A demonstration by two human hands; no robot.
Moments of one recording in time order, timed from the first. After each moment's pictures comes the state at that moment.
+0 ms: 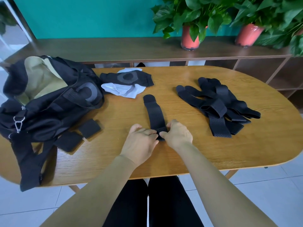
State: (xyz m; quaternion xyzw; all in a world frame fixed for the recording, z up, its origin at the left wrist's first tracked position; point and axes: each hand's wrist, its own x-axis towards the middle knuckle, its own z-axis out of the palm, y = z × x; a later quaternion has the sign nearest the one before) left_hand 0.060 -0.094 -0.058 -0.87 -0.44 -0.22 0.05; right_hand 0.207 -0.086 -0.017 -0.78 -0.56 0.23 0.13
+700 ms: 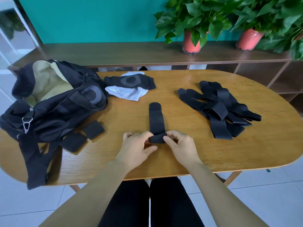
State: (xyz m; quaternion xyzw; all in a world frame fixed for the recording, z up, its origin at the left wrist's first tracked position) left_hand 0.041 -0.106 -0.047 -0.79 -0.55 -0.22 -0.15; right_hand 0.223 -0.122 -0.047 -0.64 -0.63 0.27 0.36
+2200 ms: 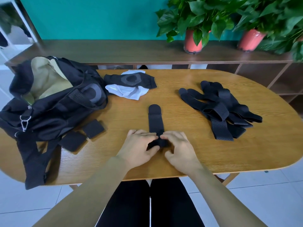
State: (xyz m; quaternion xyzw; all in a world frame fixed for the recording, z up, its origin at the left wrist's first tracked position) left_hand 0.041 -0.100 -0.044 -0.85 -0.48 -0.16 -0.11; right_hand 0.223 -0.130 -0.049 -0.59 -0.74 0.19 0.27
